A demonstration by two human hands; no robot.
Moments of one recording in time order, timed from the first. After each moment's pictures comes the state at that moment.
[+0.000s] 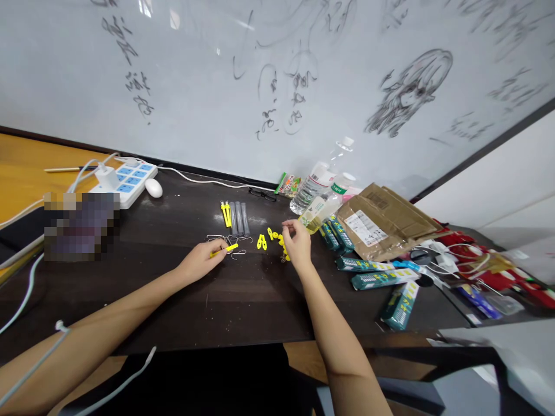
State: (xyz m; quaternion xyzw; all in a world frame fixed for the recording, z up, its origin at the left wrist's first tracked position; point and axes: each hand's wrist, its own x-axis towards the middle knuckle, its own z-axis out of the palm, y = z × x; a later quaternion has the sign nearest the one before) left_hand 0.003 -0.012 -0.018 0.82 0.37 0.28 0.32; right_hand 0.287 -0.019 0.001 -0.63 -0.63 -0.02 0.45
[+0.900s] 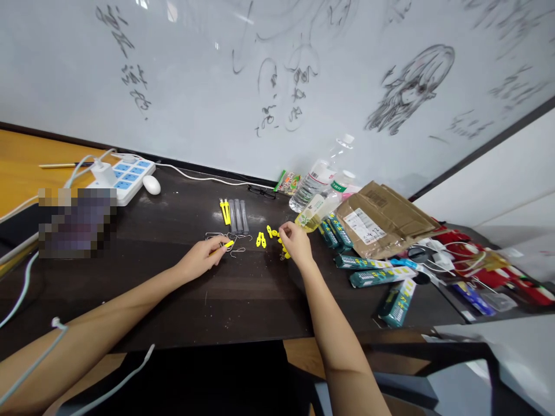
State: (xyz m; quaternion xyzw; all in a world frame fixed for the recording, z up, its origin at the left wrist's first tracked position) left_hand 0.004 -0.013 -0.021 0.80 0.37 0.28 0.40; right_hand 0.297 -0.019 0.001 -0.70 -0.64 0.02 0.31
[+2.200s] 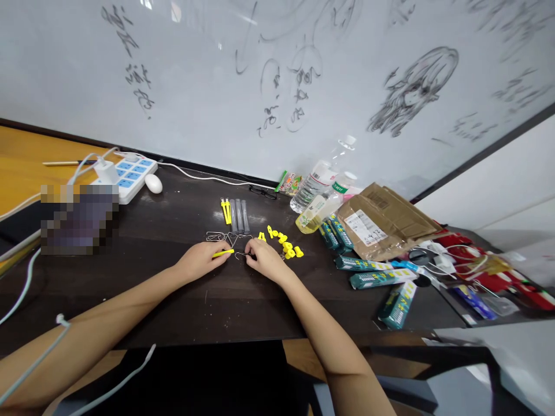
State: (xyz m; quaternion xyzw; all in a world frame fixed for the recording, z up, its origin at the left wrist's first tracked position) left_hand 0.003 -0.013 -0.020 0.87 0.36 0.22 0.25; right_hand 0.227 -0.040 -0.016 -0.53 -0.82 0.10 0.17
